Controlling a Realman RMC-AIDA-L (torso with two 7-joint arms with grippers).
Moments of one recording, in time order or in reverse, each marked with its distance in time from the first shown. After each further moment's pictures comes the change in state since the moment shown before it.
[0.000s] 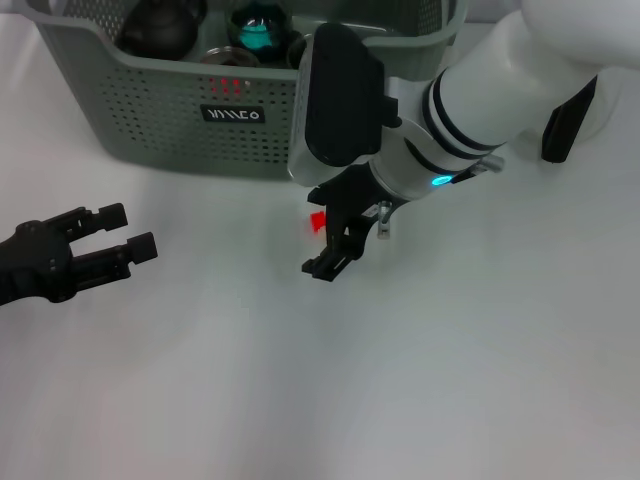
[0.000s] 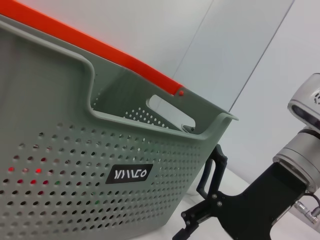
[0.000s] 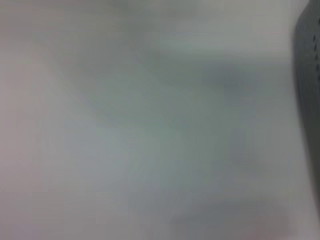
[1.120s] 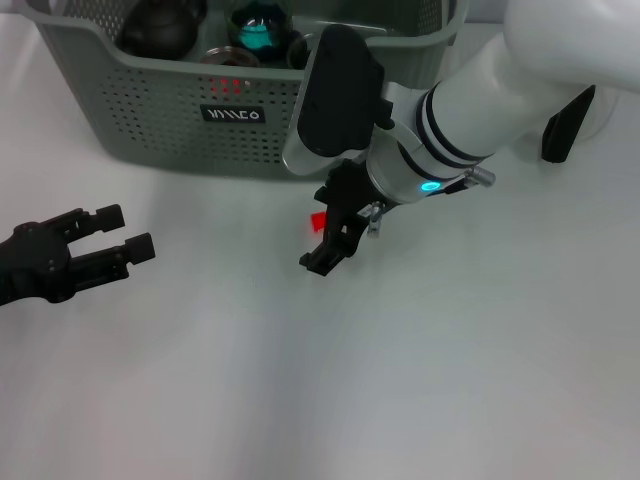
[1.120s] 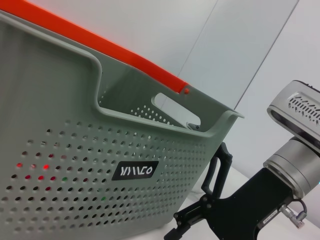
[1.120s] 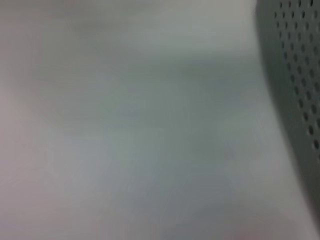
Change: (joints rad) left arm 0.002 0.000 -0.003 0.000 0.004 -0.011 0.001; right arm 0.061 0.004 -0.088 0.170 0.117 0.145 0.070
